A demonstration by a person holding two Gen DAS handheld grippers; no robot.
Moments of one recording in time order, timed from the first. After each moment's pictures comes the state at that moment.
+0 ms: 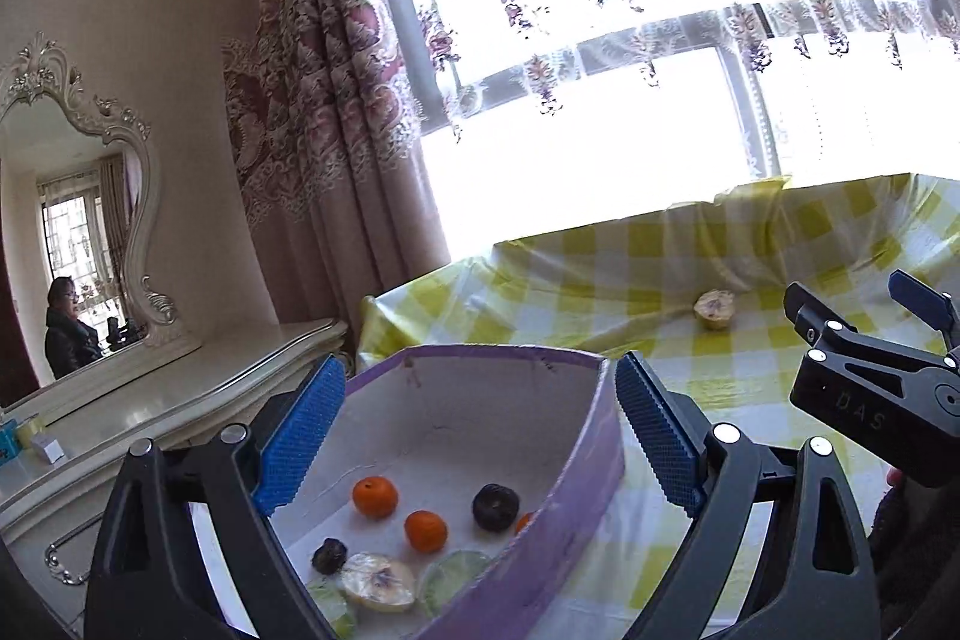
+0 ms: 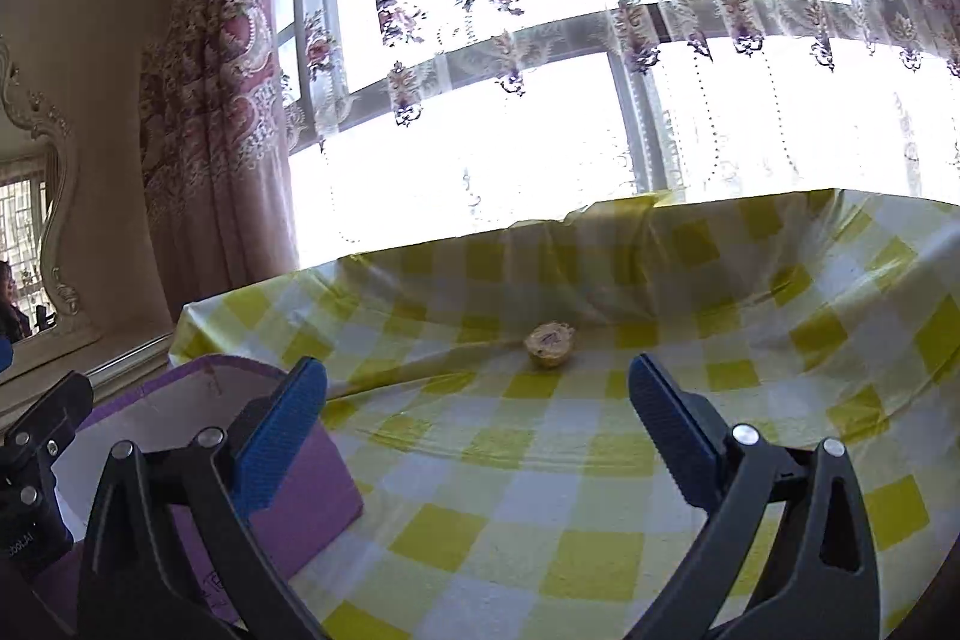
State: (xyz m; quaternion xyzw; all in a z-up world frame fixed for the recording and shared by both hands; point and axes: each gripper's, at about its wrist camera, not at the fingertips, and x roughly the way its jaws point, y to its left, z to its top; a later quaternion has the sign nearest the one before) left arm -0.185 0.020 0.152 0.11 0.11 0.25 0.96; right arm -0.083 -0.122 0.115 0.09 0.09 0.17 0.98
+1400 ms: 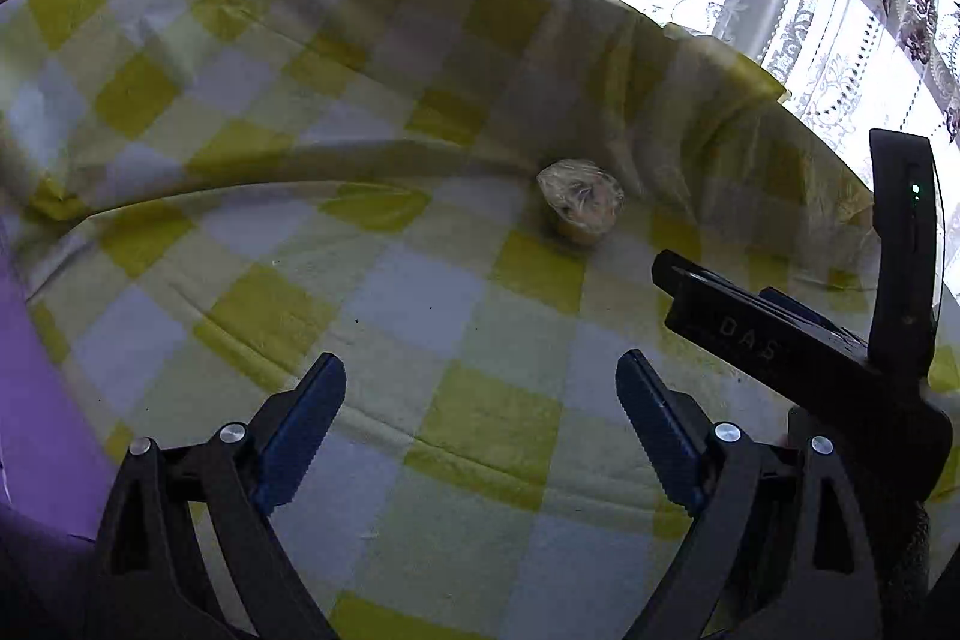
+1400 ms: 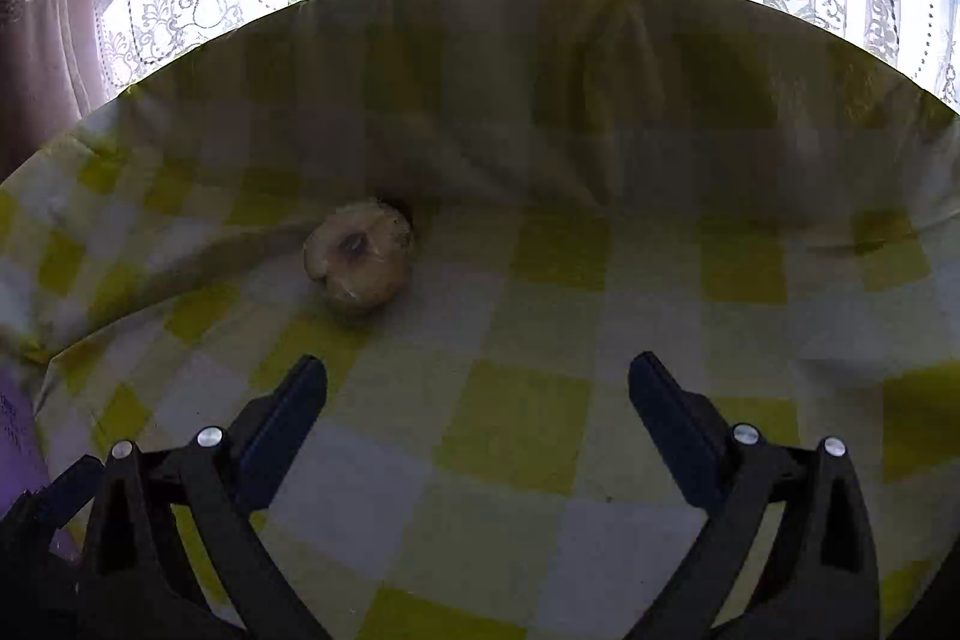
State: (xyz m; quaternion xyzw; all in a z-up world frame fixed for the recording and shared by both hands) left arm 0.100 0.041 0.038 -0.17 0.33 0.07 0.93; right arm 0.230 -0.106 0.041 -0.02 0.35 0.13 0.93
